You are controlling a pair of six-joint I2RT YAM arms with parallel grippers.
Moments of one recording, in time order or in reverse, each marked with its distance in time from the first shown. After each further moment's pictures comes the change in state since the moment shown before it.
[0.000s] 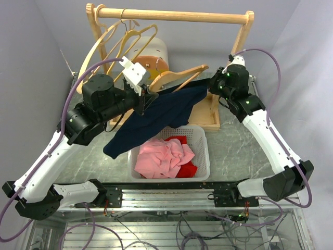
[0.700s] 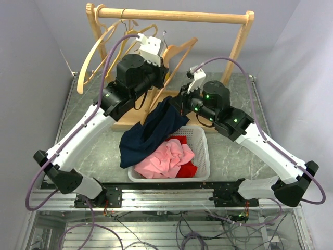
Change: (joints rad) left arm 0.000 0.310 0.154 0.199 -0.306 -0.172; right arm 0.419 -0.103 -0.047 0.079 -0.213 -0.187
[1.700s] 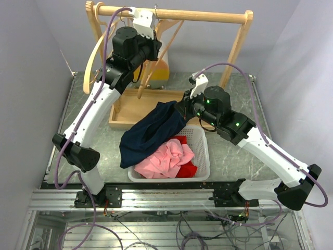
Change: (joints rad) left arm 0.208 0.298 0.357 0.002 0.127 0.036; right arm 0.014 -0.054 -0.080 -0.047 0.069 -0.014
